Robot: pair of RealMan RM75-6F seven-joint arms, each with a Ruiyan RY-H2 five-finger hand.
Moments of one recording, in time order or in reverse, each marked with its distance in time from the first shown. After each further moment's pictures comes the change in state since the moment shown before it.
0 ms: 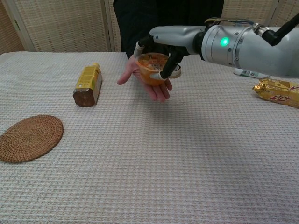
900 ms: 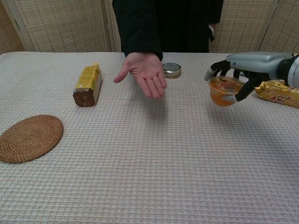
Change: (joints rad) left arm 0.003 -0.016 -0.002 0.023 0.018 0.003 -0.028; right arm -0.238 0.155 -0.181 0.048 -0.162 0.021 0.211
